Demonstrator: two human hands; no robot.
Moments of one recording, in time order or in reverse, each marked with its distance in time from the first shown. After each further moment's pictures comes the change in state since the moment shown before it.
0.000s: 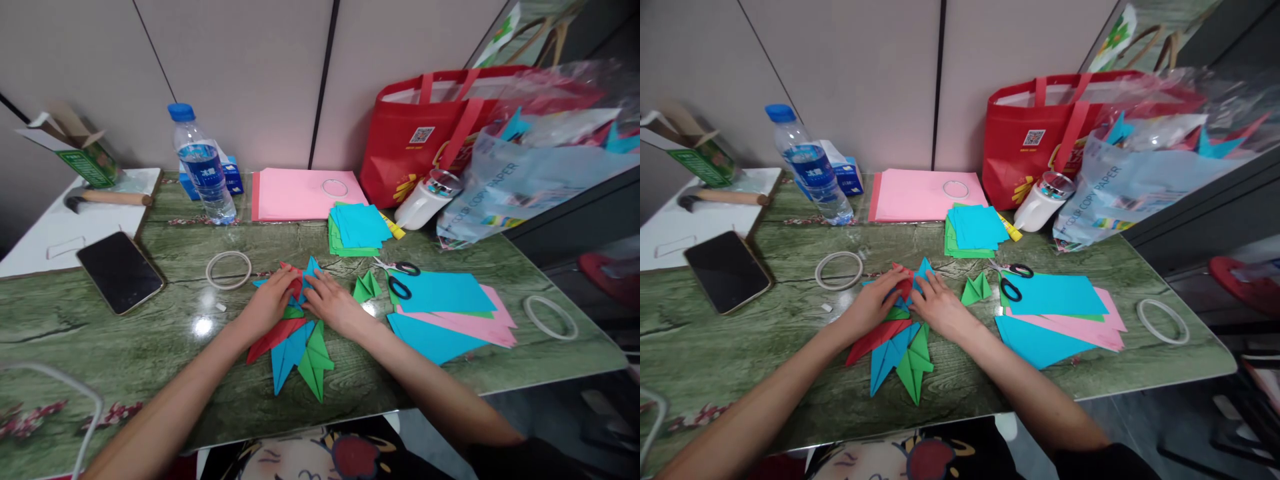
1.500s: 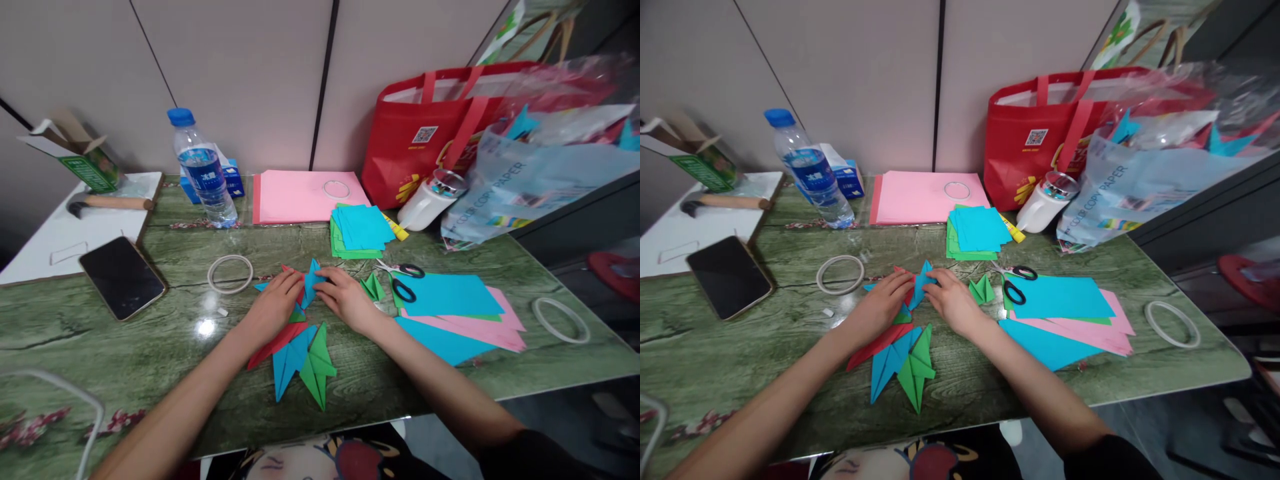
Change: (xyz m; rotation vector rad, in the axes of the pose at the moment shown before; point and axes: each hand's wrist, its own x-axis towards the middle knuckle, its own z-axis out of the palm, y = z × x) left_hand 0.001 0.005 0.000 0.308 -0.046 0.172; right_hand 0.000 0.026 -0.004 0.357 0.089 0.134
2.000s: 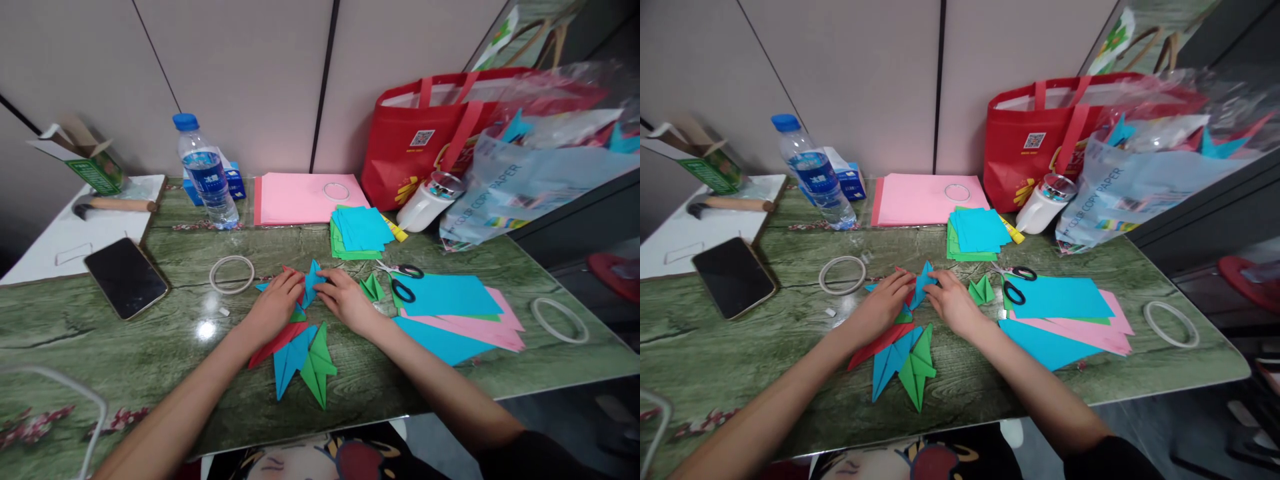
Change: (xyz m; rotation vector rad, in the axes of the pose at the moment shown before) left_hand 0.000 -0.002 0.002 0.018 -0.041 -0.006; right_hand -0.001 -0.003 -0.001 -0.026 0.008 0.020
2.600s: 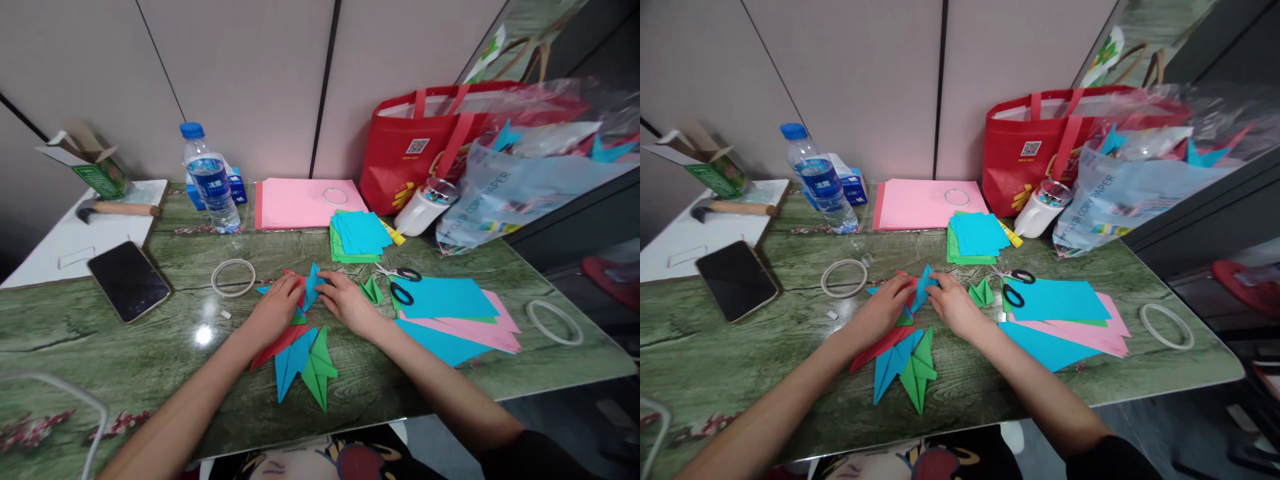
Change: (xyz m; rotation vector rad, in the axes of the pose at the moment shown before) left_hand 0.000 0.007 -0.008 -0.049 0.040 -0.016; right_hand 0.002 -0.002 -0.004 0.008 -0.054 0.014
